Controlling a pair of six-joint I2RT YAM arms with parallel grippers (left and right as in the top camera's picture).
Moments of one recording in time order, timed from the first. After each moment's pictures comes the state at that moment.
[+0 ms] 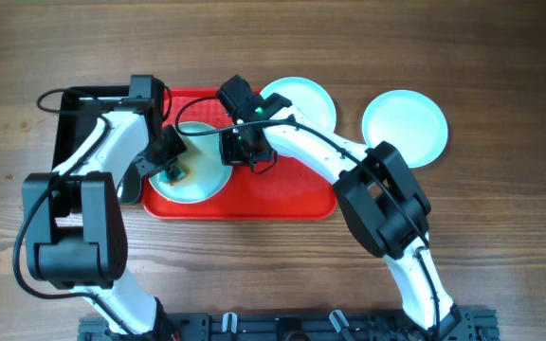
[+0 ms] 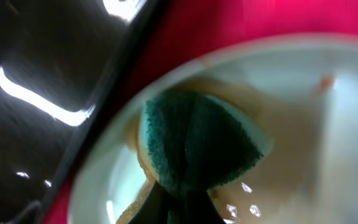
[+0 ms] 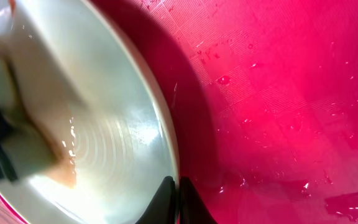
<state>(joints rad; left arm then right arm) -0.02 1.88 1.17 -0.78 -0.05 -0.60 0.72 2.27 1.74 -0.75 -0.29 0.63</state>
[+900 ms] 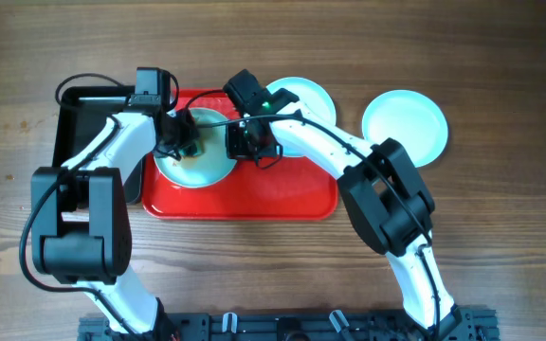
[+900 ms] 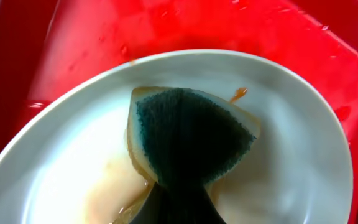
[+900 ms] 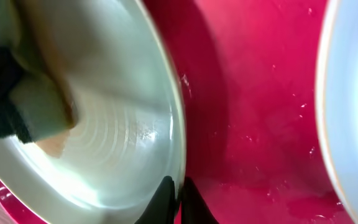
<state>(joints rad) -0.06 1.90 1.16 -0.52 0.13 -0.51 0.69 2.27 1.74 -0.75 -0.30 0.65</state>
